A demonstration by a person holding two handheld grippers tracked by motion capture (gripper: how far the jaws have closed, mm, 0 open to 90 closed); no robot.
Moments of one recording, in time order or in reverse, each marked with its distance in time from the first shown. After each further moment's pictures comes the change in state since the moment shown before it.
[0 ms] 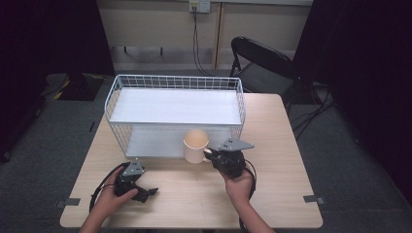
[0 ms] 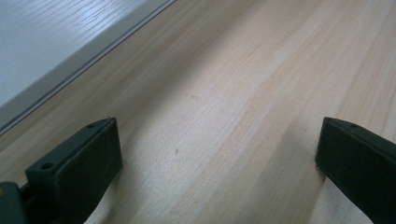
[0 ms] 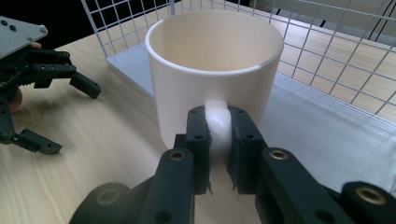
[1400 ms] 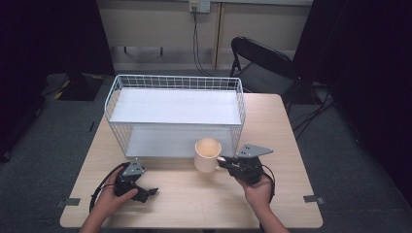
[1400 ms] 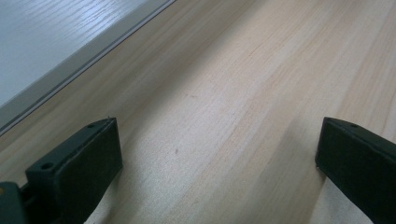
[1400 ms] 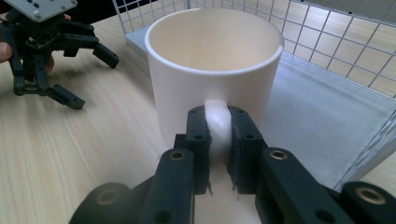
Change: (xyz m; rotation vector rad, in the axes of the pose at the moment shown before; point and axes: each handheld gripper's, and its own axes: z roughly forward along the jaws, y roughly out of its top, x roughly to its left) left arm 0.000 0.000 0.000 -0.002 0.000 -0.001; right arm -0.023 -0.022 -0.039 0.030 0.088 -0.023
